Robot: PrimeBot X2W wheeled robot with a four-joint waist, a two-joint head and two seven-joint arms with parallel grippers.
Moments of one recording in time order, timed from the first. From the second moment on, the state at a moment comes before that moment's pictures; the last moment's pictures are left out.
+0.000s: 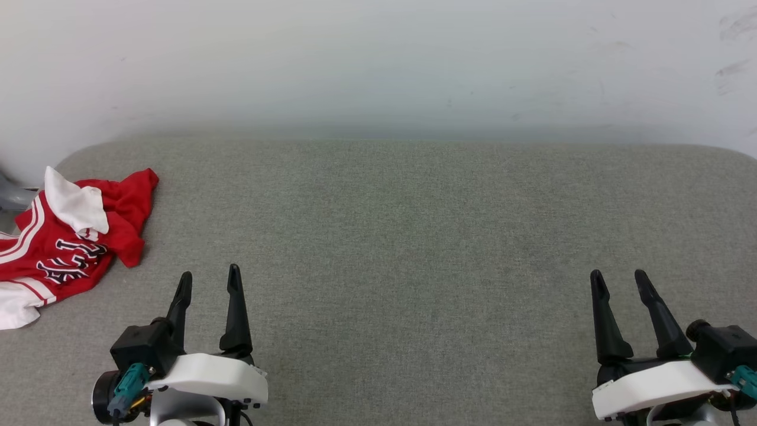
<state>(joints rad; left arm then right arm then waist) -0.03 0.11 -0.09 0.04 -0.32 0.11 -0.19 0.00 -0.05 -0.03 0.08 0.26 0.13 -0.19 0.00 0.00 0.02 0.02</state>
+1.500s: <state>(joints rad) 0.01 0.05 0.00 0.08 -0.13 -0.03 -0.26 0.04 -0.05 -0.03 0.08 0.19 0.13 -0.26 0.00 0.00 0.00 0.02</state>
